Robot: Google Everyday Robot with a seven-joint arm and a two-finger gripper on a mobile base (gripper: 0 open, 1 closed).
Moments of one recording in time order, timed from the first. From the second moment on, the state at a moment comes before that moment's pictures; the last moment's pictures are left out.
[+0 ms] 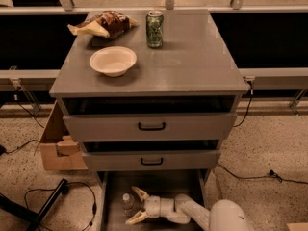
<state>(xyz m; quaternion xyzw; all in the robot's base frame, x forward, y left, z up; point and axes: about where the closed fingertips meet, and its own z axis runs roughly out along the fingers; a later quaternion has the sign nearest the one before) 0.511 0.101 0.195 -0.45 0.54 0.49 0.52</state>
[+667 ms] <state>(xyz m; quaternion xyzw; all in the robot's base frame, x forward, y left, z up) 0.505 0.097 0.203 -0.46 0.53 0.48 0.52</state>
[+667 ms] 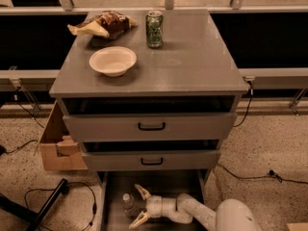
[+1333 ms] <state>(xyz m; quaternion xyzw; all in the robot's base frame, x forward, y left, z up) 0.513 -0.010 0.253 -0.52 0.61 0.36 0.48</state>
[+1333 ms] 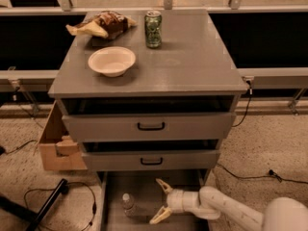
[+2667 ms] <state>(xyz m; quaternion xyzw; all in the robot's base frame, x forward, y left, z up) 0.498 -0.132 0.409 -0.39 0.82 0.17 0.39</state>
